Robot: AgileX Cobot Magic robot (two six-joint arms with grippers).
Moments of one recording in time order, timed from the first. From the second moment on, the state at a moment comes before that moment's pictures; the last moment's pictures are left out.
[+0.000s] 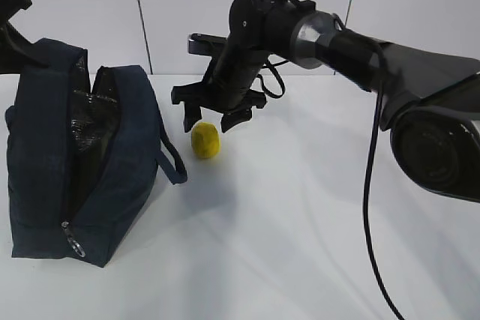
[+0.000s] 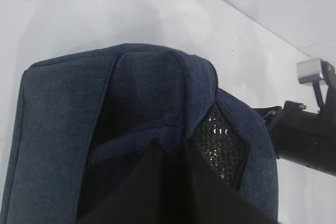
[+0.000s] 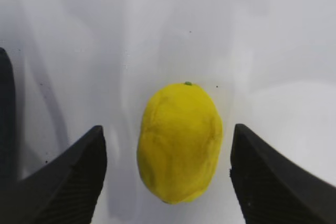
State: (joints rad) left arm -0.02 1.51 -1.08 -0.72 0.60 0.05; right arm 0.47 2.58 -2.40 0.25 1.06 0.14
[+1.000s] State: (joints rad) left arm -0.02 1.51 -1.08 -0.72 0.60 0.05; right arm 0.49 2.64 -2.40 0.25 1.03 0.15
